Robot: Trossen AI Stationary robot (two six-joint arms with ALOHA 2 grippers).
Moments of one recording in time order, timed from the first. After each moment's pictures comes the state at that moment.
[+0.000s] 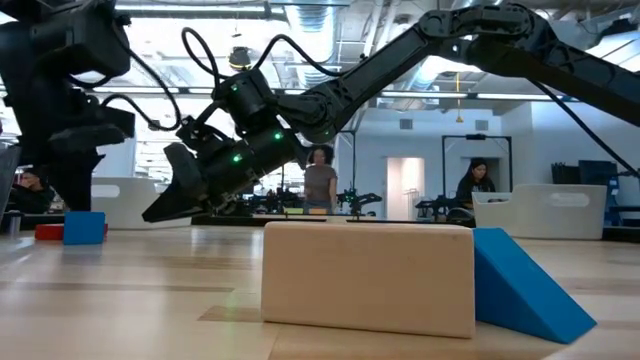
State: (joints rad) left arm -0.21 1.03 0.44 -0.79 -0.32 -1.17; right arm -0.12 2.60 2.00 0.11 -0.24 0.04
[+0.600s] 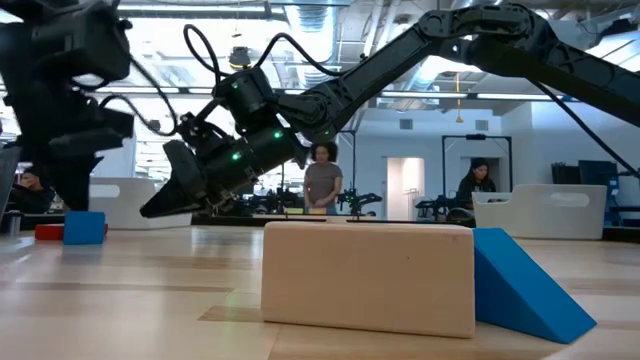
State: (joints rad) left arm -0.21 1.06 0.44 -0.84 -0.34 -1.20; right arm -0.12 2.60 2.00 0.13 -0.24 0.03
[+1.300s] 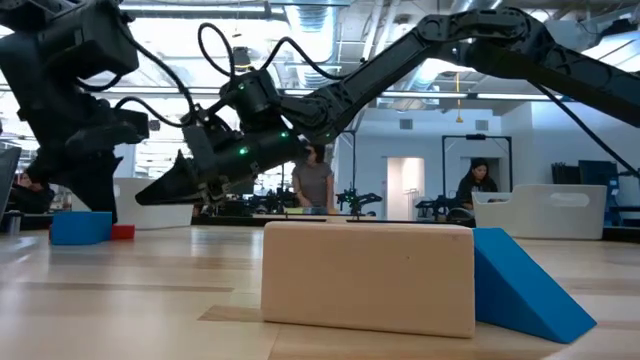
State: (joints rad) left arm -0.21 1.08 0.39 -0.55 -0.35 -1.09; right arm -0.15 2.60 2.00 0.18 -0.47 -0.01
